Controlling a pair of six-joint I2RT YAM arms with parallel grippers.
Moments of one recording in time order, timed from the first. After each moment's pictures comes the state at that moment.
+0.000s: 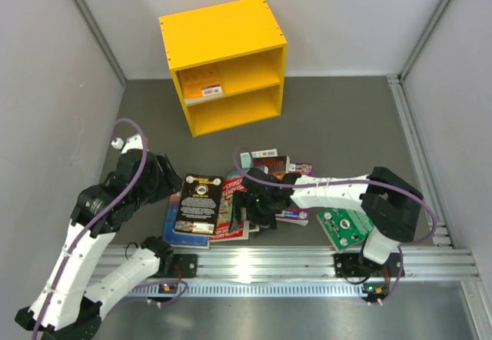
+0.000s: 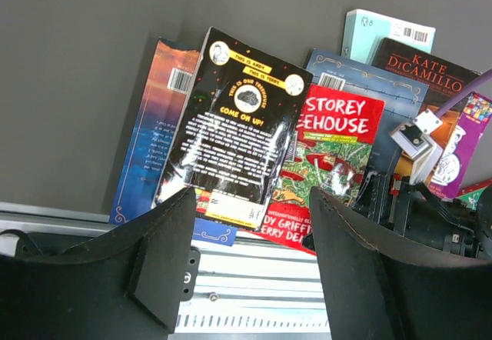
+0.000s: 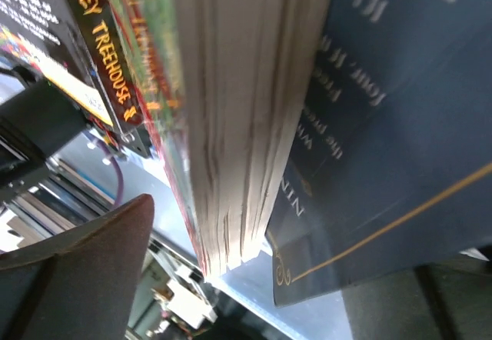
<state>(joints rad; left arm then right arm) -0.48 0.74 1.17 -1.23 -0.26 -0.75 1.11 1.67 1.00 -0.40 -0.31 1.15</state>
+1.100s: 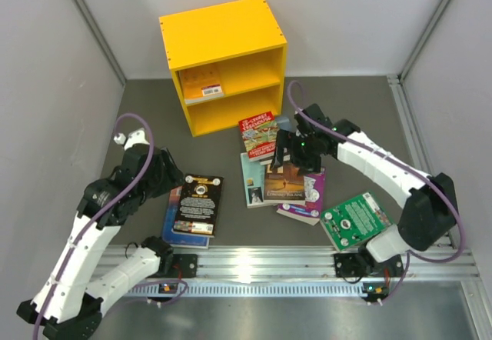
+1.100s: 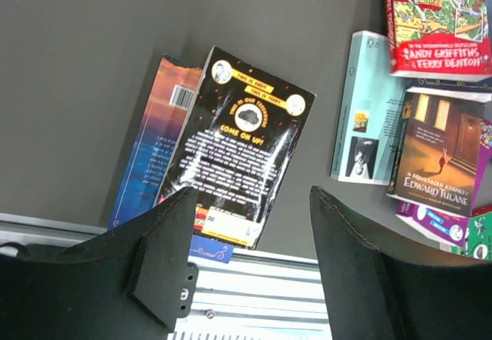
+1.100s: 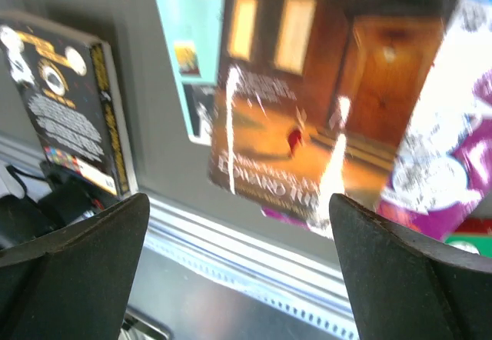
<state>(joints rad) -0.48 0.78 1.16 -1.19 -0.31 -0.76 0.60 1.51 1.26 -0.82 -0.20 0.69</state>
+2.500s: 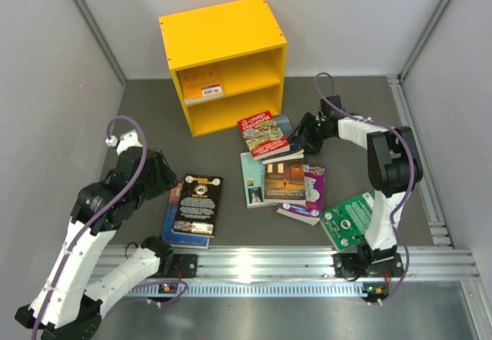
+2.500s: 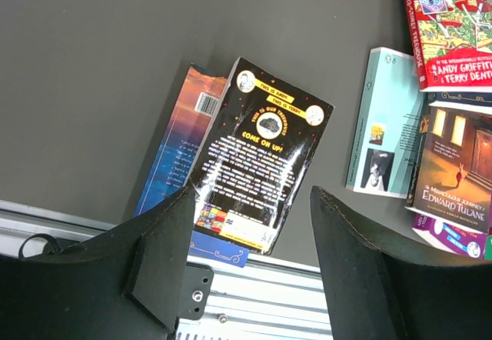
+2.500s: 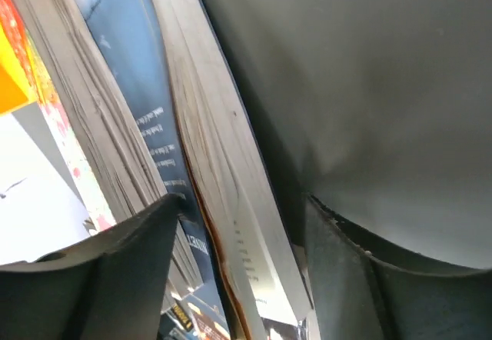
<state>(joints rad) -0.48 0.76 1.19 -1.23 -0.38 -0.76 0.23 1.97 1.28 -0.34 -0.45 0.80</state>
